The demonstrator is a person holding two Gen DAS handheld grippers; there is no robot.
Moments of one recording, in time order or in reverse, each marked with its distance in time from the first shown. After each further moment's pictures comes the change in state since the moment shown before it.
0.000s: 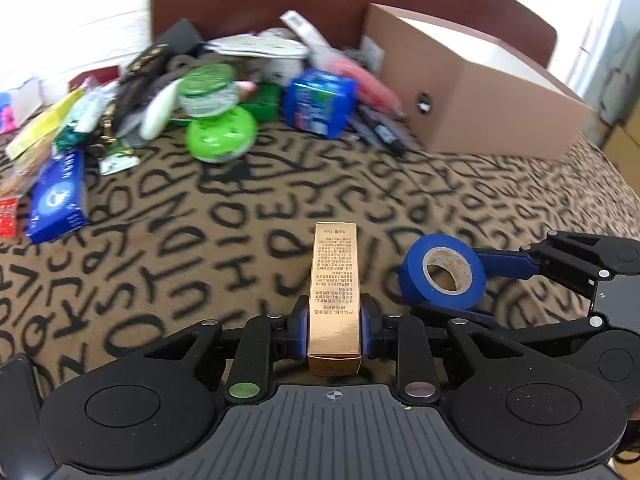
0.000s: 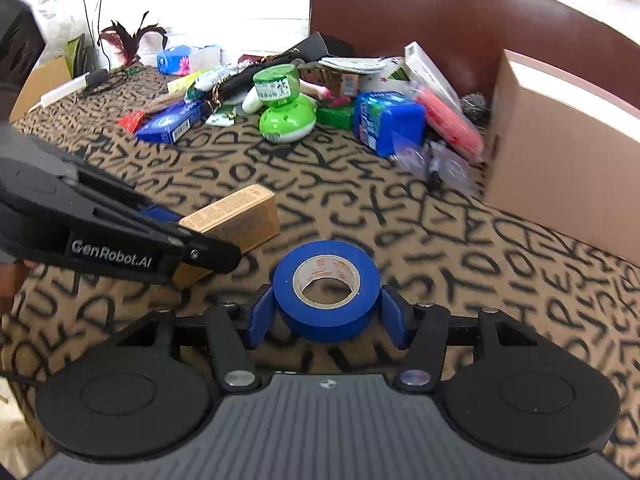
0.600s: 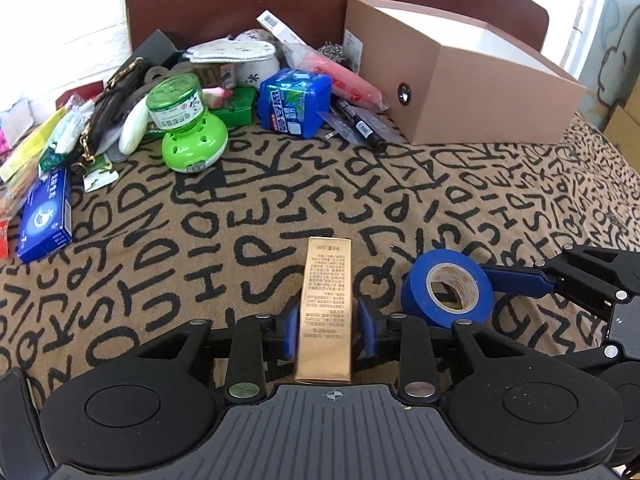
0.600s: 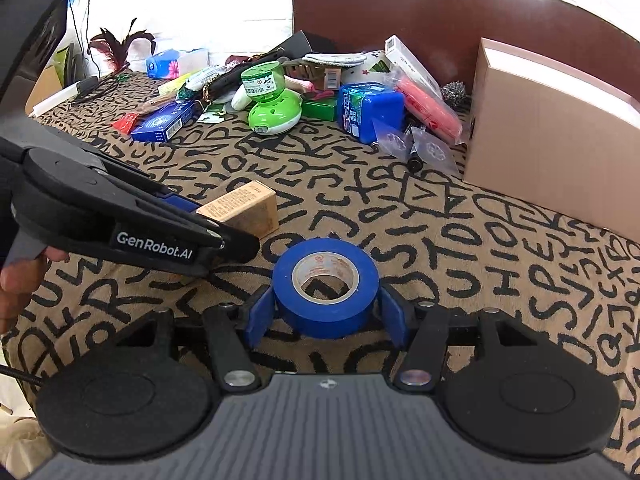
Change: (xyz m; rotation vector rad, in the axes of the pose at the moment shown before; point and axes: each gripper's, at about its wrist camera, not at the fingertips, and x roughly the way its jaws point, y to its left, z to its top) left arm 0.009 -0.020 0.008 0.047 0.015 0.041; right arm -0.008 -0.006 -0.011 0.053 -0.003 -0.004
